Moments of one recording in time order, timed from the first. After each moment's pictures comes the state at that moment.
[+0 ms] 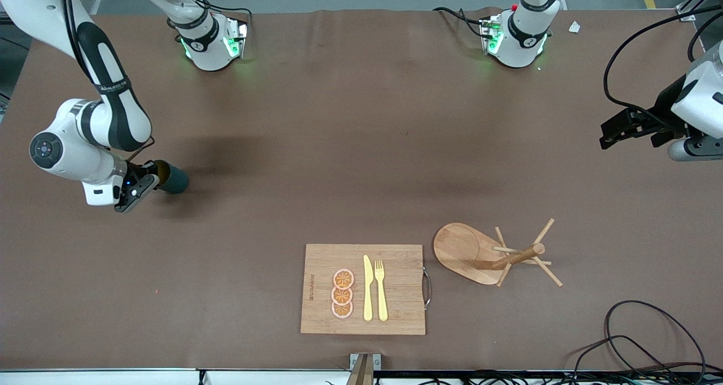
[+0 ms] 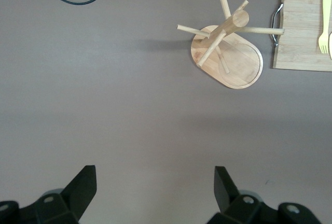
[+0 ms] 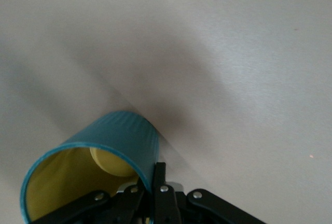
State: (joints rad) left arm -0.09 0.08 0.00 -1.48 -0.01 1.57 -0.13; right arm -0.08 0.31 -0.08 -2.20 0.02 2.36 -1.01
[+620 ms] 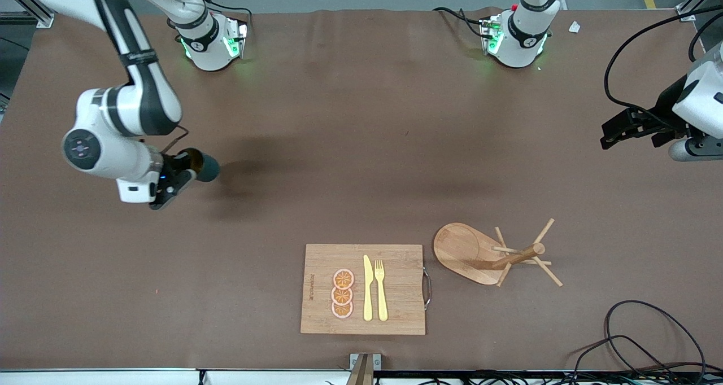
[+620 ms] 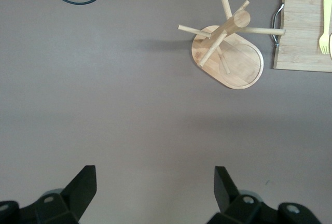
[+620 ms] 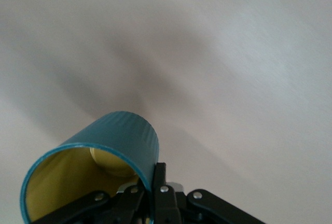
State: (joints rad) left arm -0.08 0.08 0.00 -1.48 -0.01 1.57 -0.13; right arm 0.10 0.21 0.03 -2.10 0.03 2.08 -0.62
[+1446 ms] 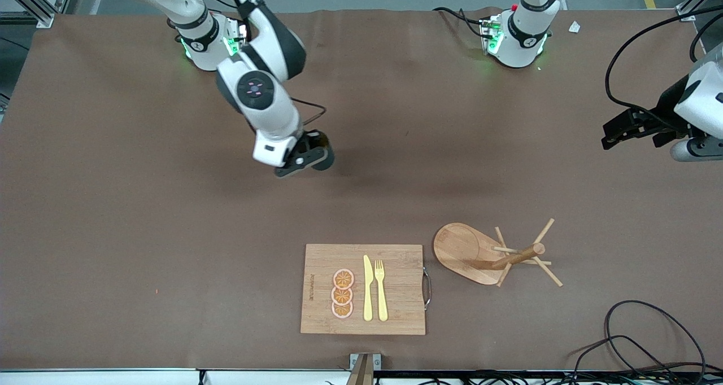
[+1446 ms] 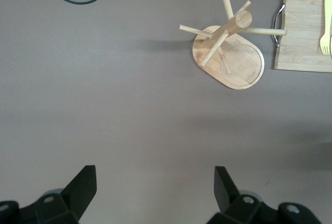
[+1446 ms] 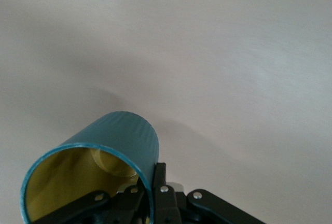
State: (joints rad) left arm -0.08 0.08 0.00 -1.48 -0.01 1.57 -0.13; right arm 0.42 0.33 0.28 -1.92 0.00 2.21 0.24
